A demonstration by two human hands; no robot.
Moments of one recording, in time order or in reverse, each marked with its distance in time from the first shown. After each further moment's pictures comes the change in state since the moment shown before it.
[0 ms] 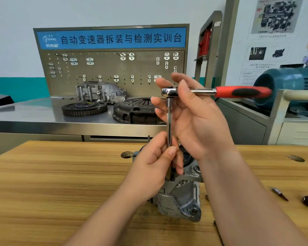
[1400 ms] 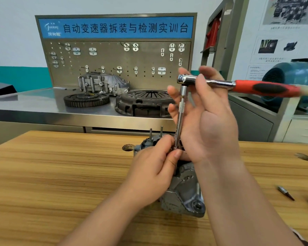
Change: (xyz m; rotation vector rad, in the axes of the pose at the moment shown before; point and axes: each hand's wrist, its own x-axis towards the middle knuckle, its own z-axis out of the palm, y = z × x) left_hand -0.011 -0.008 -0.005 0.665 0.072 0.095; right_hand -0.012 0.010 0.010 0.057 0.290 -0.083
